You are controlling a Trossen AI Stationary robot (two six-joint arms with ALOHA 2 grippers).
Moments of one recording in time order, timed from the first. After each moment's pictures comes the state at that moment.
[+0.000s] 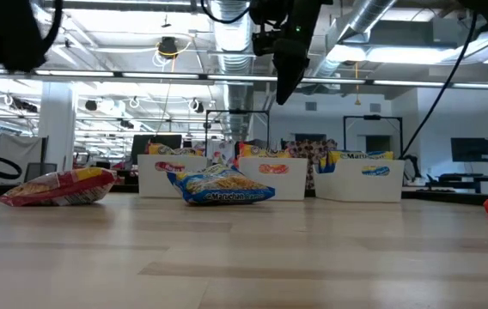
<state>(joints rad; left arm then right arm) -0.57 1.49 0.69 -0.05 0.53 -0.93 -0.35 1.94 1.97 -1.22 0.13 -0.21</state>
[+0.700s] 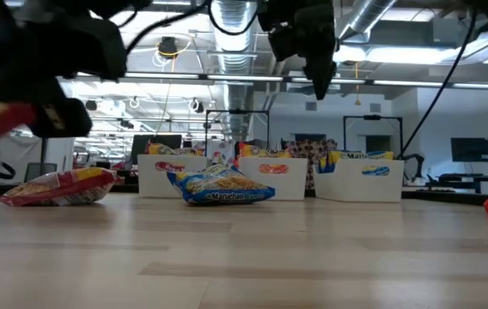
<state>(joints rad) -0.22 1.38 0.76 -0.50 0.54 -0.45 -0.29 1.94 1.97 -1.57 -0.13 0.02</state>
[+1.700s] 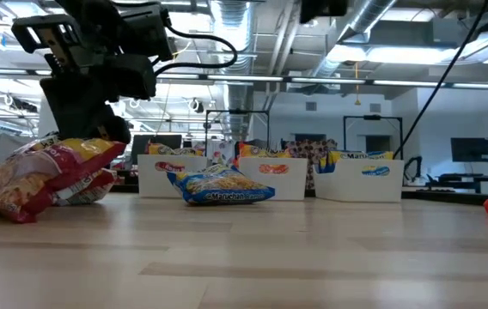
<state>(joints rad) 0.11 1.38 0.76 -0.61 0.54 -0.07 0.19 1.87 1.96 -1.27 -0.09 0.58</state>
